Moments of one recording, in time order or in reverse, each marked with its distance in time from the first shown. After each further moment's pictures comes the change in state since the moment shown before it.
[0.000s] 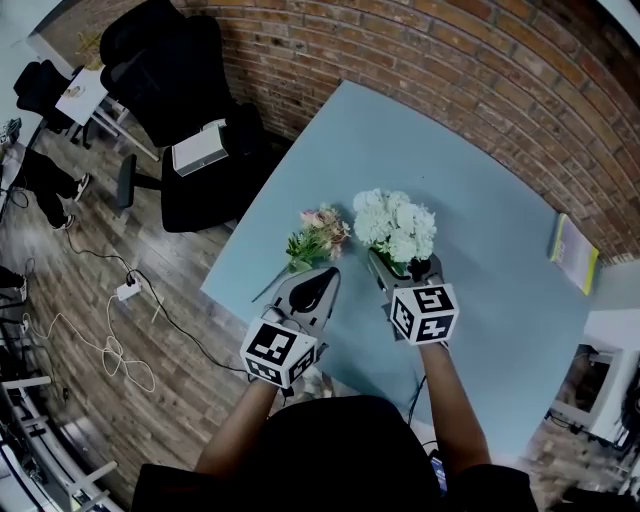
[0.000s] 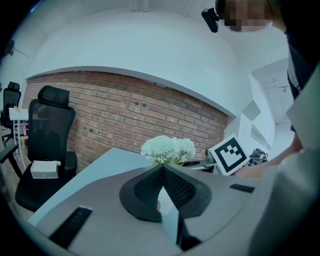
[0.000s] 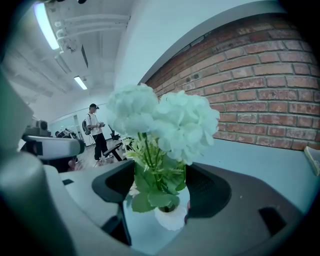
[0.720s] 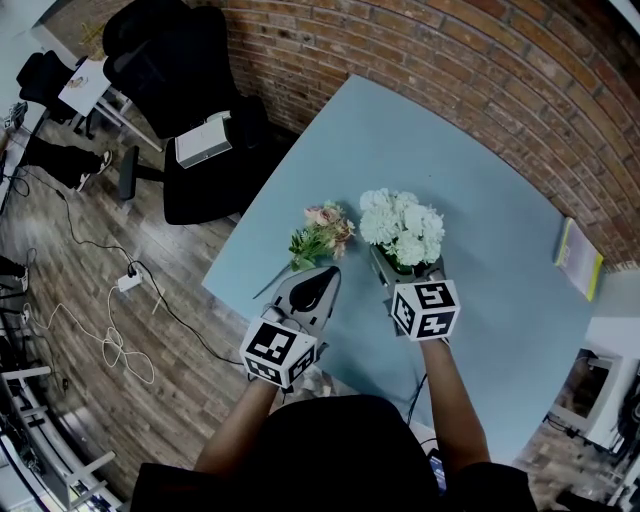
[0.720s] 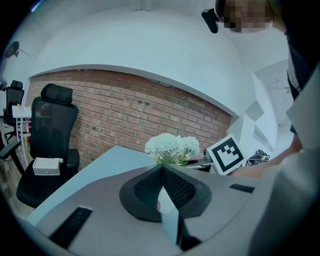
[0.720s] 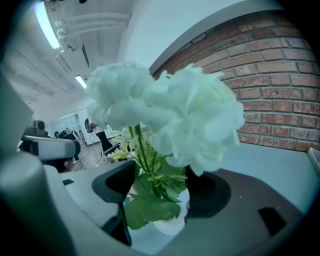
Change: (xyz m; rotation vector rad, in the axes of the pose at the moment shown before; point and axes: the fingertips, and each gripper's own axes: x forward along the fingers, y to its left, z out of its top) left arm 0.002 0.010 -0.006 -0.025 0.008 0.025; right arm 0.017 -0.003 -0.001 -0.010 0.007 0.014
